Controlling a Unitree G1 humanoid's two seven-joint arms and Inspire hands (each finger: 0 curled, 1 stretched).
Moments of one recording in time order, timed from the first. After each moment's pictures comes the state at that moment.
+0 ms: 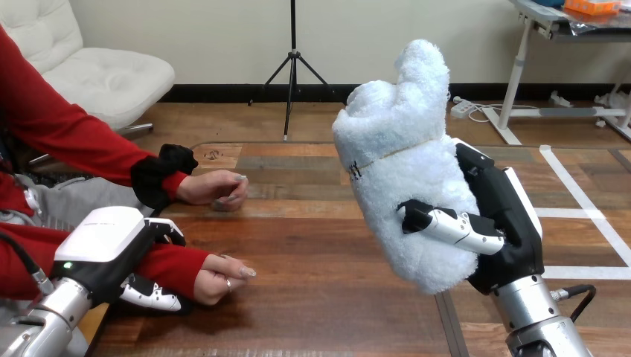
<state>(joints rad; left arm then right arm) -0.48 0.69 -0.42 1.19 0.79 -0.70 0.46 -0.03 -0.07 -0.11 0.11 0.40 -0.26 0.50</state>
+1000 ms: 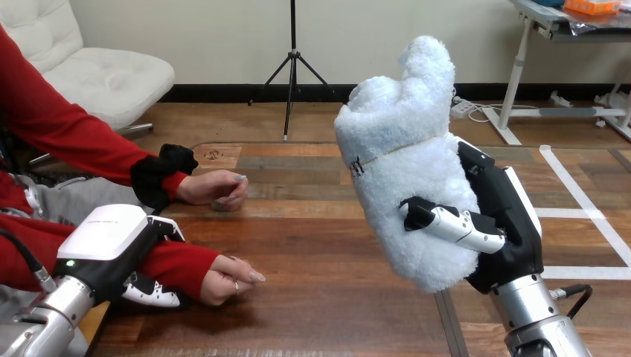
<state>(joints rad) -0.48 0.69 -0.42 1.18 0.79 -0.70 0.46 -0.03 -0.07 -0.10 0.10 0.43 -0.25 0.50</state>
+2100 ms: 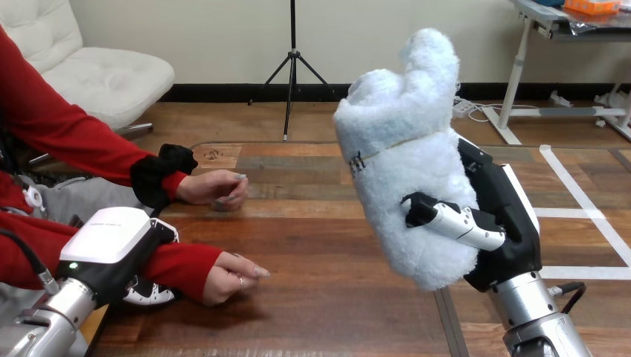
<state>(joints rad) -0.48 0.69 -0.45 1.17 0.79 -0.70 0.48 -0.03 -0.07 -0.10 0.08 0.48 -0.20 0.51</state>
